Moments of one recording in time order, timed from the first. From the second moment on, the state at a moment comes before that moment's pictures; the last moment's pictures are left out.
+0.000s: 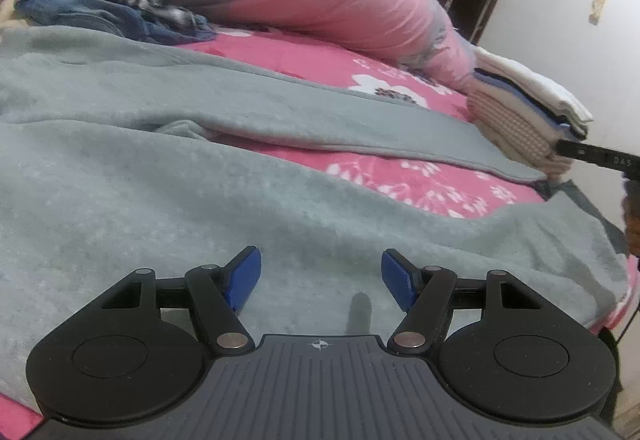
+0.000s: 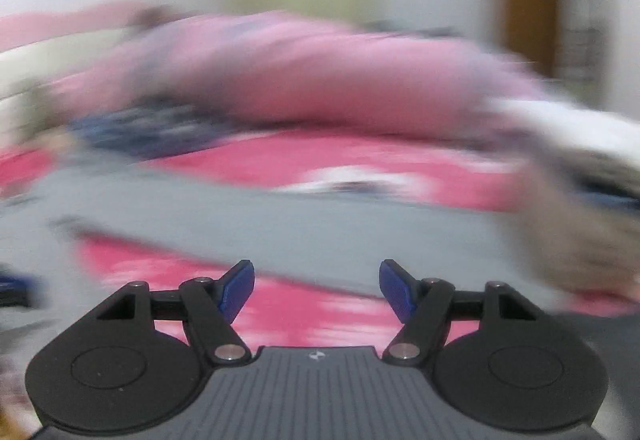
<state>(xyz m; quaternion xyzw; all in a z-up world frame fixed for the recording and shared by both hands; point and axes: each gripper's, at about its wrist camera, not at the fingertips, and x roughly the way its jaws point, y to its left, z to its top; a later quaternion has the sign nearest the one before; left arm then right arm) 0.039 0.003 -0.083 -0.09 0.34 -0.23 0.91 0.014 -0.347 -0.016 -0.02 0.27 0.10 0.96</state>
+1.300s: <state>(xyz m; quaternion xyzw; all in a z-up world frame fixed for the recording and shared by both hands) 0.023 0.045 -0.100 -0.04 0.32 -0.29 0.90 0.094 -0.154 -0.068 -0.24 0.34 0.28 0.87</state>
